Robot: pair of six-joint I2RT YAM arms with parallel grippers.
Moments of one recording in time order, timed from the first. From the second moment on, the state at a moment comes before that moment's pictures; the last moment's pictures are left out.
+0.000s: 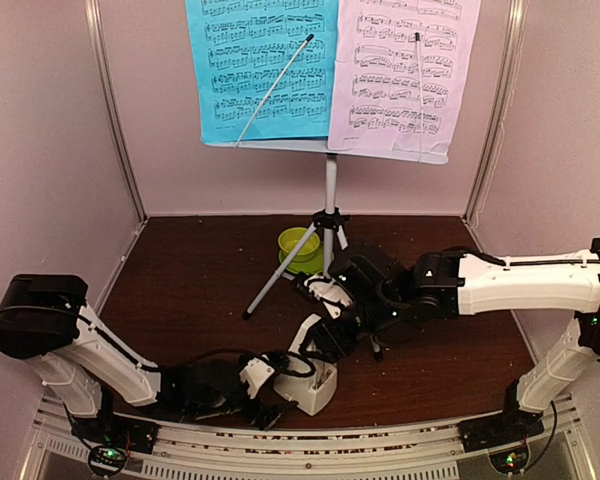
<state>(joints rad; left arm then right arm) -1.37 1.64 0.37 0.75 -0.31 -0.15 1.15 1.54 1.20 -0.53 -0.10 0.35</state>
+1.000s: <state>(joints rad) -1.43 1.68 0.31 0.86 -0.34 -0.25 1.15 1.52 1.18 -0.52 -0.14 0.35</state>
